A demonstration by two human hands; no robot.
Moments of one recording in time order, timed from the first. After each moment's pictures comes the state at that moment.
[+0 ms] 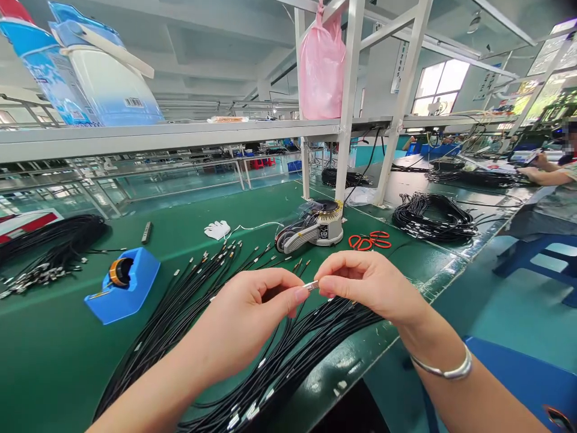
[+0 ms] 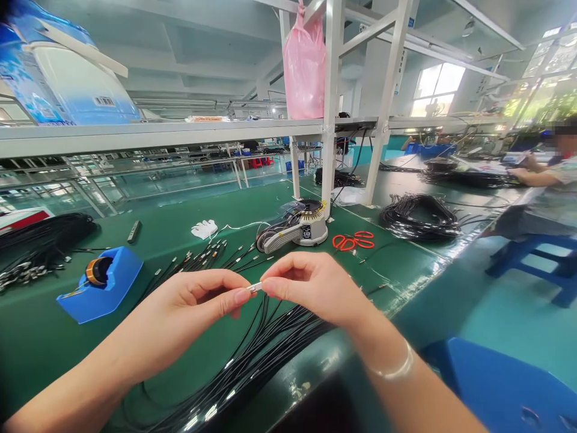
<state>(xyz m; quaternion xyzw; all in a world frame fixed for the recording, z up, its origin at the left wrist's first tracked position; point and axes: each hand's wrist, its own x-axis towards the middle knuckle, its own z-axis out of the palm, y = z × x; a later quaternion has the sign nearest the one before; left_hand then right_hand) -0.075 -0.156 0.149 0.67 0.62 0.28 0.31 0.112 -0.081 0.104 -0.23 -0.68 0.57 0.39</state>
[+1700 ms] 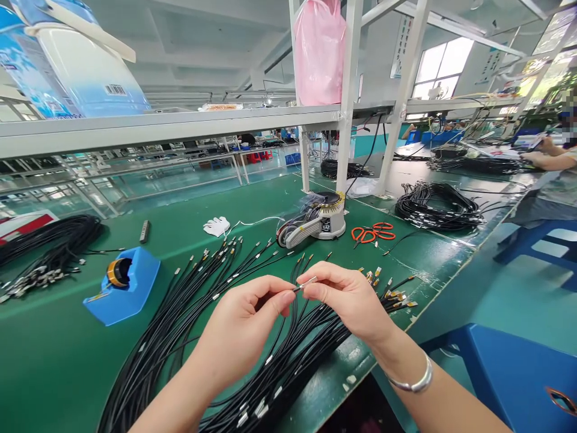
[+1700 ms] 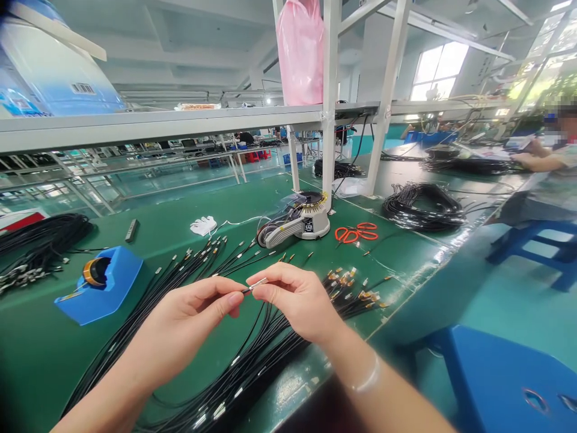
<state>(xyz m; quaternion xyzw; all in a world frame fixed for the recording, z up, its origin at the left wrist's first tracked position) -0.097 -0.151 0.110 0.66 0.62 0.34 0.26 0.069 -0.084 0.054 -0.18 -0.60 0.60 0.49</state>
